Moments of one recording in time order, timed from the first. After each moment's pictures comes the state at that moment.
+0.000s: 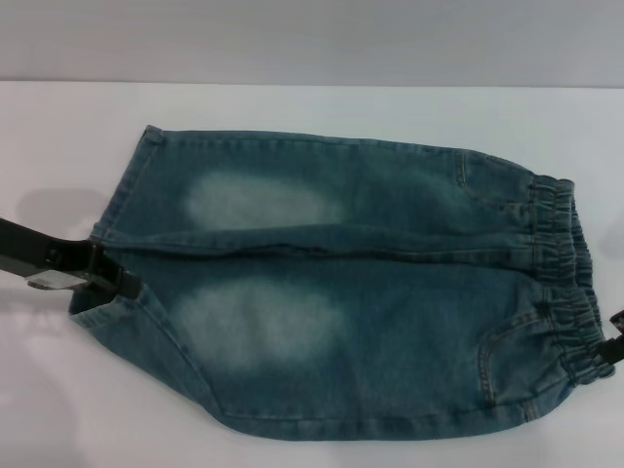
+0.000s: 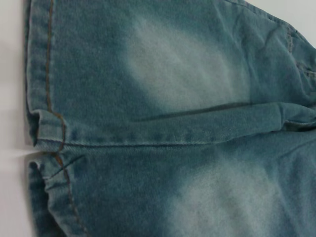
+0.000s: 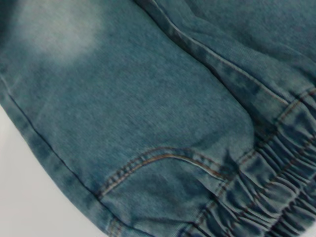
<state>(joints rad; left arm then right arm) -0.72 -1.93 0.56 0.75 2.62 1.73 -2.43 0.71 1.91 -0.72 -0.78 -2.75 -1.73 1.92</state>
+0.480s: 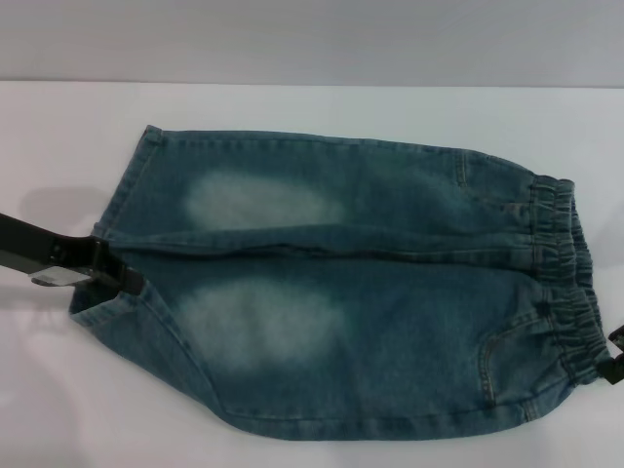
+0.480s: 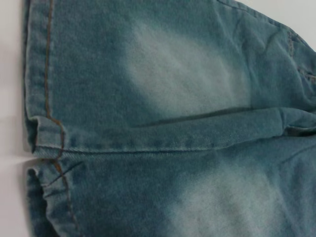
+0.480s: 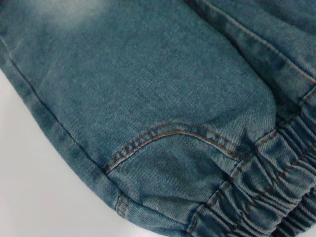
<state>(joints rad) -0.72 -1.94 0.56 0.75 2.62 1.72 -2.44 0.72 1.93 -0.79 -0.78 -2.78 -1.73 1.93</state>
